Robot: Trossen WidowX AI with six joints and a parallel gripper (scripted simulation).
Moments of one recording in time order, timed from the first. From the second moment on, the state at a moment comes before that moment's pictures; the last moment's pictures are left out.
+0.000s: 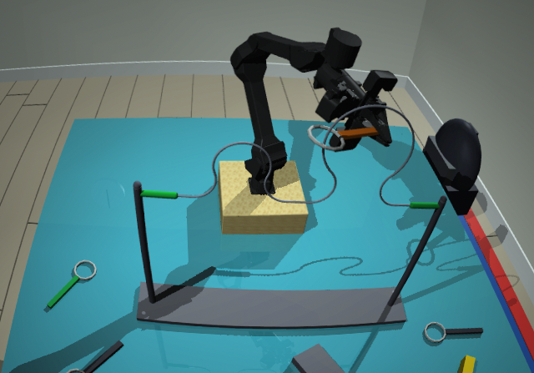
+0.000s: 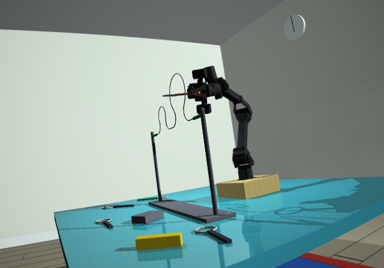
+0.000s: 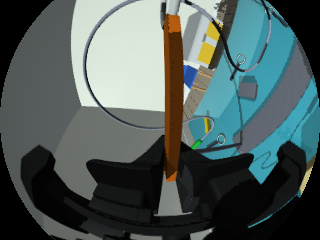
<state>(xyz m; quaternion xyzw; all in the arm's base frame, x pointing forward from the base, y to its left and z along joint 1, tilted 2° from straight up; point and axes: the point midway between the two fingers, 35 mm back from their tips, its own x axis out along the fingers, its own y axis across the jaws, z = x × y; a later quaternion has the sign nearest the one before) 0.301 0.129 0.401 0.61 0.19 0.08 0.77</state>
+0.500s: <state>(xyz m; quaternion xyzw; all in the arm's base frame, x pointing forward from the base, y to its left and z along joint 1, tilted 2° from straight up) 0.301 0.128 0.394 0.54 0.20 0.05 0.82</state>
